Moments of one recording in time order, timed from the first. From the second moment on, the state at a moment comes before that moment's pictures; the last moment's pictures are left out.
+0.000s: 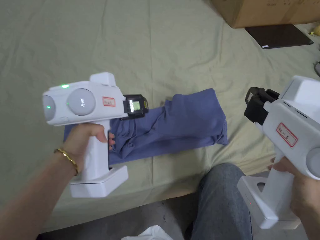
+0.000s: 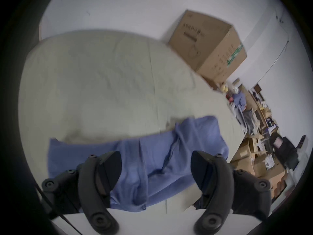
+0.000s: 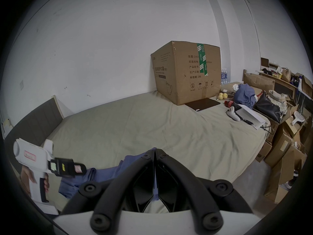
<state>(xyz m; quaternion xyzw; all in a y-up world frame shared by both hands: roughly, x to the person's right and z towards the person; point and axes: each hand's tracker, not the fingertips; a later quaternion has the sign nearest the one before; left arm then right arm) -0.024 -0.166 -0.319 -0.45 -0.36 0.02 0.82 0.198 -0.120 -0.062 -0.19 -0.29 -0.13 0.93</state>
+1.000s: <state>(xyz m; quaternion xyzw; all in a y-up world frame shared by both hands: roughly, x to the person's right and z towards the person) 0.035 -0.240 -0.225 -0.43 -0.41 -0.17 0.79 0.183 -0.112 -0.078 -0.20 -0.25 -0.12 0.94</state>
